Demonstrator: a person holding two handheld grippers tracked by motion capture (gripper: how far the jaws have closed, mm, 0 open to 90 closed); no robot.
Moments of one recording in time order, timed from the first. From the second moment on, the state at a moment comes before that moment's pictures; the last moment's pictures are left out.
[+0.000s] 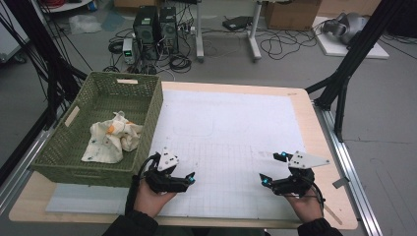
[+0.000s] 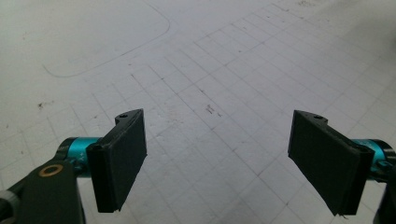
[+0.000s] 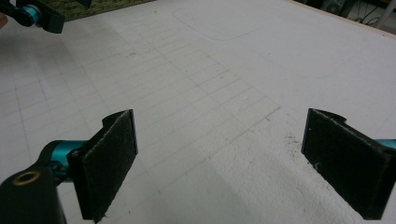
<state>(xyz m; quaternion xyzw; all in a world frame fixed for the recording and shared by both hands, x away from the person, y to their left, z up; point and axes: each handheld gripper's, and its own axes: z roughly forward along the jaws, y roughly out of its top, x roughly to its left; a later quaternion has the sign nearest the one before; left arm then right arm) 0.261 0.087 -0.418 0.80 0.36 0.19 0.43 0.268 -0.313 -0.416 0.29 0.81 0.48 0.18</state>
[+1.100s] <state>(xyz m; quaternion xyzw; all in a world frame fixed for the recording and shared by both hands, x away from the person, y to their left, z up) 0.264 0.080 -0.418 0.80 0.36 0.17 0.44 0.264 -0.314 -0.415 0.29 0.81 0.48 0.18</state>
